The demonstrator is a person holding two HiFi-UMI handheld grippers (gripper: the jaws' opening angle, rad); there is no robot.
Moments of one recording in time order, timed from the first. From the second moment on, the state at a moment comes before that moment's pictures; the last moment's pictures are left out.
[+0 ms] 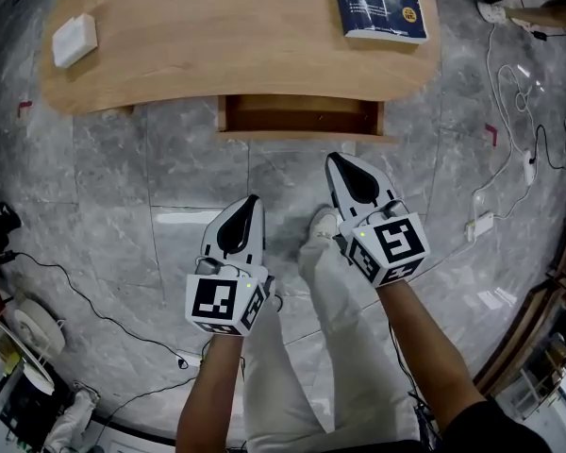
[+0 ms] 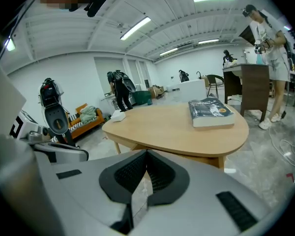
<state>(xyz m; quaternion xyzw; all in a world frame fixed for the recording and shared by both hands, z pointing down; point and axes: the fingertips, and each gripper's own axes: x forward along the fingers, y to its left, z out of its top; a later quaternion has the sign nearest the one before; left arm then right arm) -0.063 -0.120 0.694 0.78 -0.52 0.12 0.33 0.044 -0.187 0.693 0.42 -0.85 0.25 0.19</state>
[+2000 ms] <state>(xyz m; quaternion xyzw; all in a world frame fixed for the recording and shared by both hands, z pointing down) -0.095 -0.145 0.748 0.77 -0.54 0.12 0.32 0.046 -0.199 0.829 0.43 -0.82 0.24 0.29</state>
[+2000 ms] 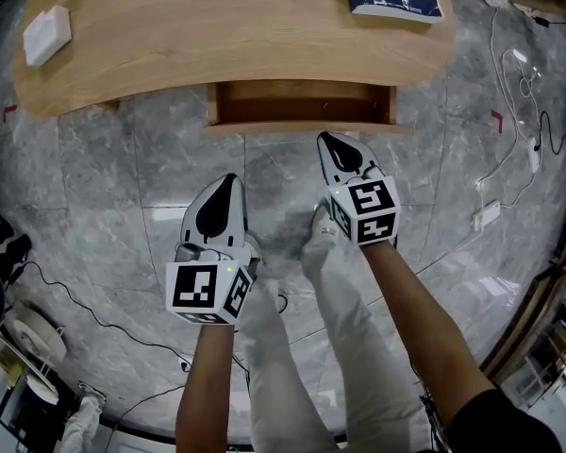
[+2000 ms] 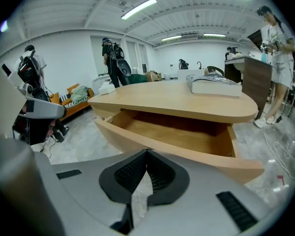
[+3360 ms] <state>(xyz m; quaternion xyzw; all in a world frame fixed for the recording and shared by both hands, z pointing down) -0.084 -0.150 0.756 0.77 -0.53 0.12 0.33 0.044 -0.204 0.843 0.41 -0.82 0.25 0.30</state>
